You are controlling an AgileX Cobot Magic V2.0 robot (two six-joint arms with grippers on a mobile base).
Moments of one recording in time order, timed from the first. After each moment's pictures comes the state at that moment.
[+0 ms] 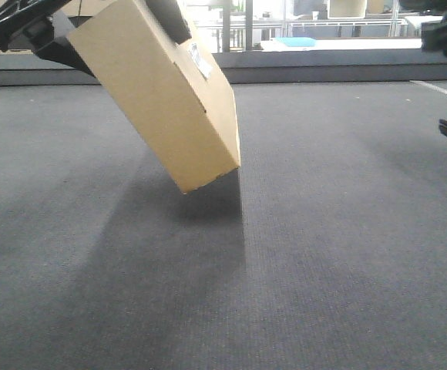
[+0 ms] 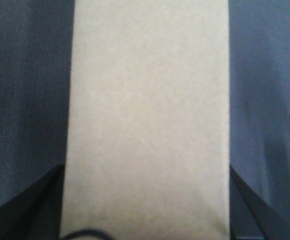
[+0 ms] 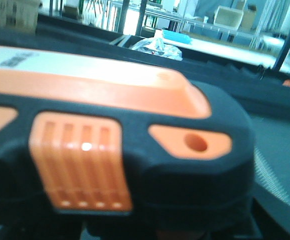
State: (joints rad) left arm -0.53 1.49 -1.21 -0.09 0.60 -0.63; right arm 0.02 1.46 -0.56 0.21 -0.77 -0.26
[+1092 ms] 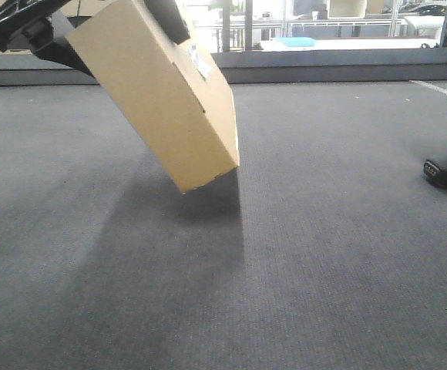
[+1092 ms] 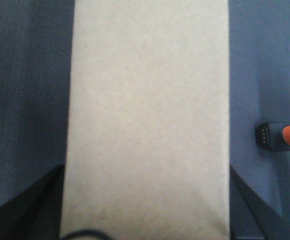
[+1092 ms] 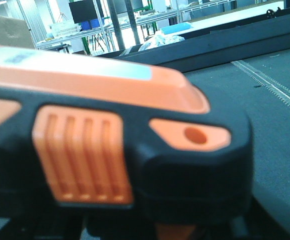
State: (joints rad) left arm -0.53 1.49 -1.21 -0.09 0.60 -0.63; right arm -0.12 1.67 -0.41 0.02 -1.17 0.24
